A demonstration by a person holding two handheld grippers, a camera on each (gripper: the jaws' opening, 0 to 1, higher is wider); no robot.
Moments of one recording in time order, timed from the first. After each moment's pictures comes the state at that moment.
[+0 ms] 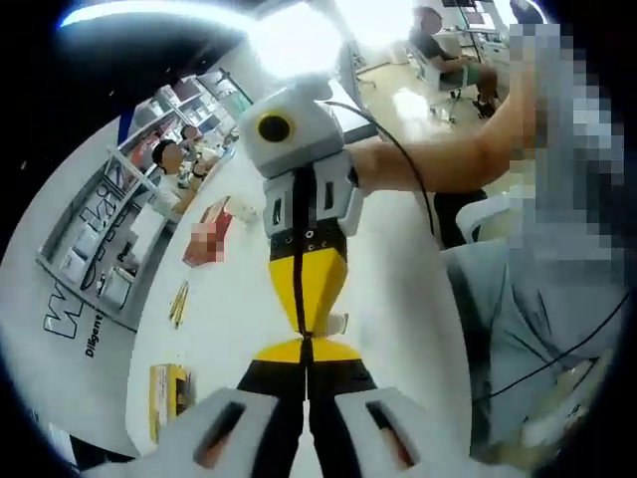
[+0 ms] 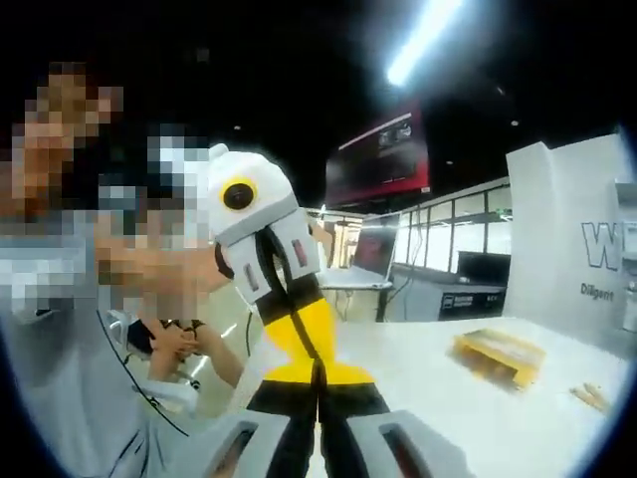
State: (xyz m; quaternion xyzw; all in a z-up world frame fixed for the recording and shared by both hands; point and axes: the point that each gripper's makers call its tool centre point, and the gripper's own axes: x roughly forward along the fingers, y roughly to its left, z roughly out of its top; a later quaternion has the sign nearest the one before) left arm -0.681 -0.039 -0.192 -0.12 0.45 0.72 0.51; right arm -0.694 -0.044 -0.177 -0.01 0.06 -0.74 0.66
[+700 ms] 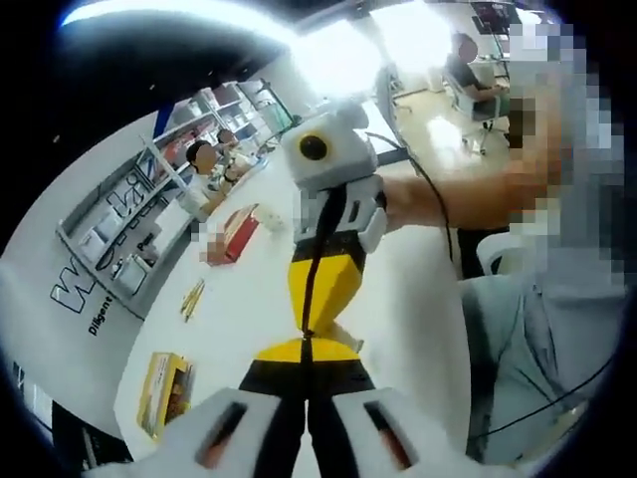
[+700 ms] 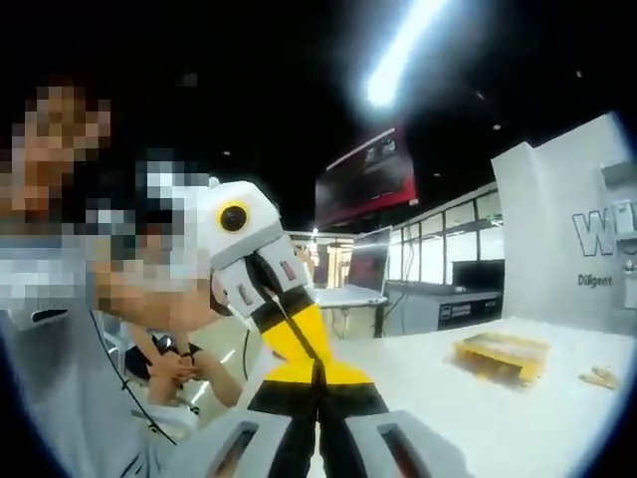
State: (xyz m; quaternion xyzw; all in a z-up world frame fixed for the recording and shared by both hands) left arm -0.688 -0.045 -0.183 -0.09 0.40 0.78 0.48; right arm -0.698 -0.045 -0.171 -0.03 0.00 -0.76 0.65
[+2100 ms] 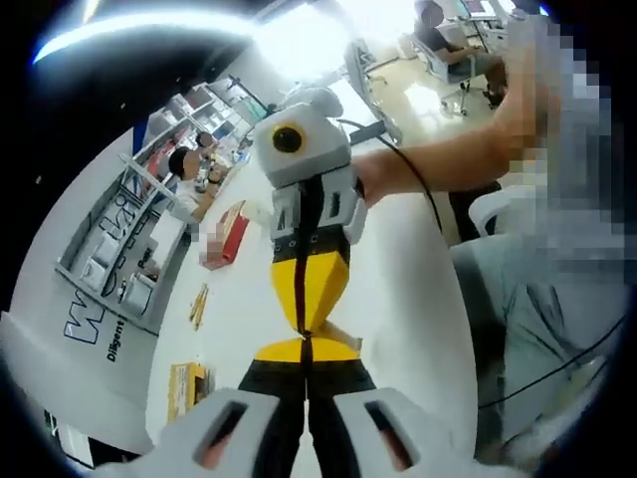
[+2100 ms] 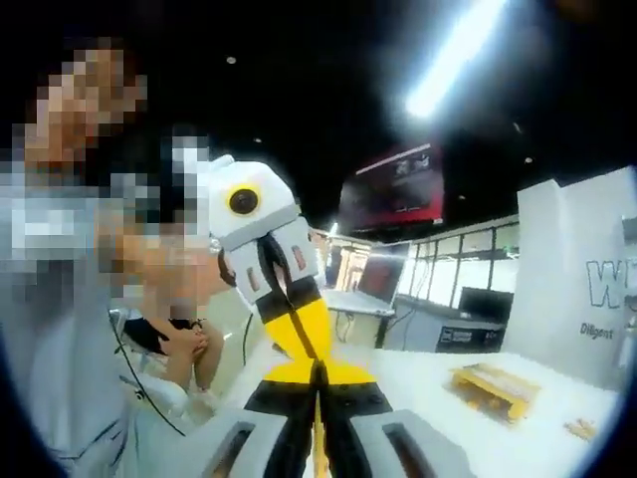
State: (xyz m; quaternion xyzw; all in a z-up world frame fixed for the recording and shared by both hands) left arm -0.685 -0.052 -0.181 -0.09 0.48 0.73 0.48; right arm -0.685 -0.050 -0.172 -0.08 0.08 -0.73 0.67
